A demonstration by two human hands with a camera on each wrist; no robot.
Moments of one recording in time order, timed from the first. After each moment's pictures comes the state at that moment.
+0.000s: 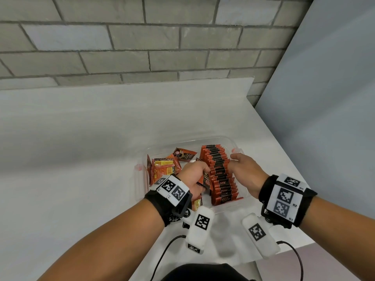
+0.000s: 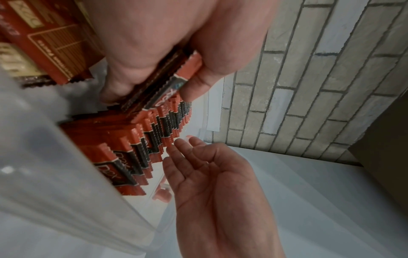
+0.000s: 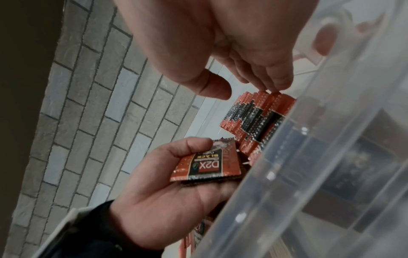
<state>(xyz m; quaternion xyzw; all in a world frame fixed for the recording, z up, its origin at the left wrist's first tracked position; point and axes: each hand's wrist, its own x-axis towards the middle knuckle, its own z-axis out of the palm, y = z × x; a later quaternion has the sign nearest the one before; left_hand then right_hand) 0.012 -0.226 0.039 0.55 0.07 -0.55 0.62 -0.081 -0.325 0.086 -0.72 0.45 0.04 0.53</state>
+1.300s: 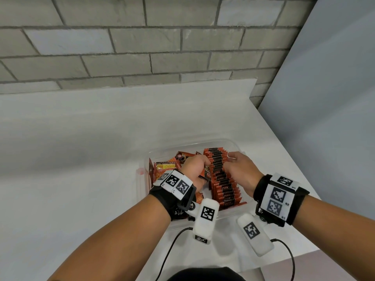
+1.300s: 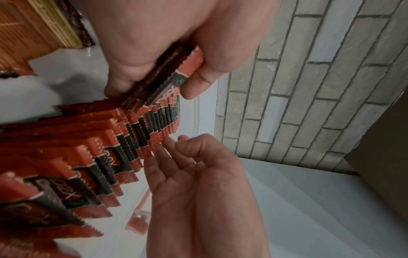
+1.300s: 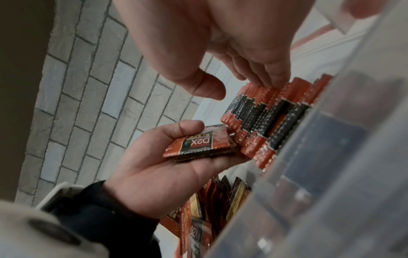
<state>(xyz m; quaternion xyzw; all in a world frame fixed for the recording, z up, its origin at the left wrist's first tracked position) 0.028 -0.244 0.045 0.56 0.11 -0.50 0.65 -0.064 -0.328 0.077 -0.71 0.43 0.01 0.56</state>
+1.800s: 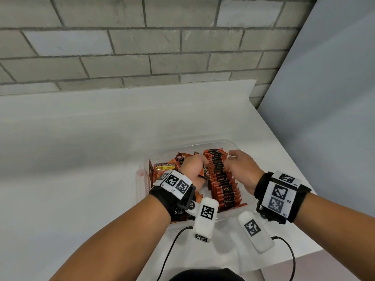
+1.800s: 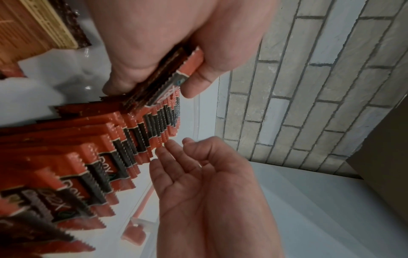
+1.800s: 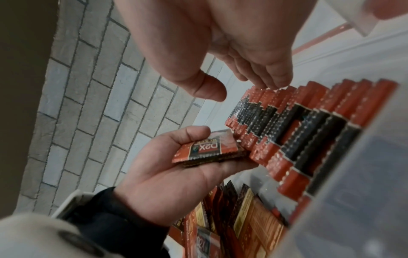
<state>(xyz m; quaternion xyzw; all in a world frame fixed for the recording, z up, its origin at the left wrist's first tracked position) 0.033 -0.245 0.043 0.55 0.11 -0.50 0.66 -0.058 -0.335 0.076 -0.71 0.44 0.00 0.56</state>
